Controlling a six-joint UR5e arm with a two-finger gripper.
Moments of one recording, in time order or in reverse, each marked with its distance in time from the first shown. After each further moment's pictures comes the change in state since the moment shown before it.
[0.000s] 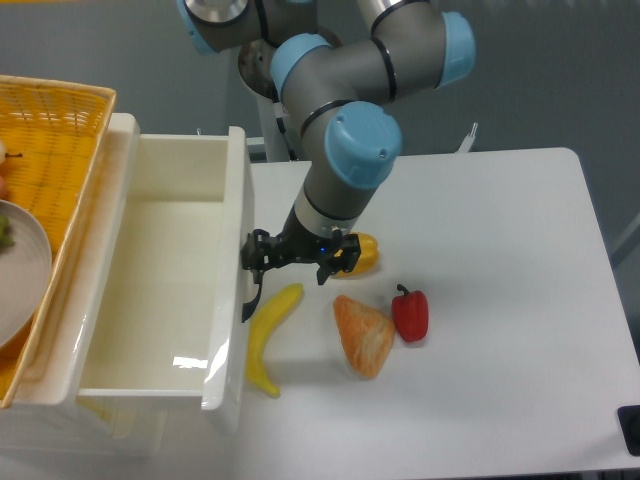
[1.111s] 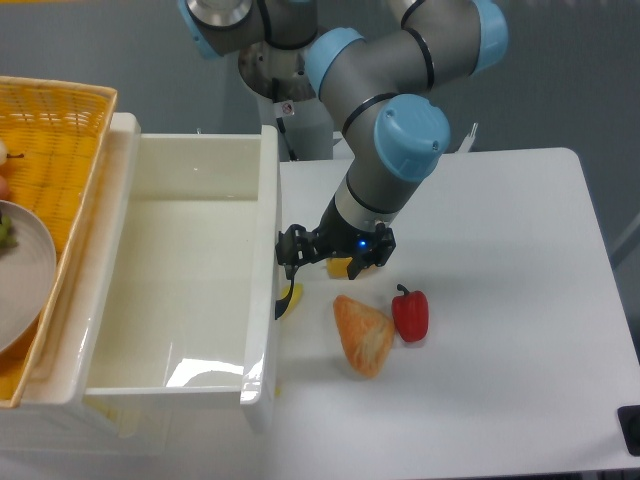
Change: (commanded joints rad) arm 0.034 -0.008 0.023 -0.028 -0.034 0.017
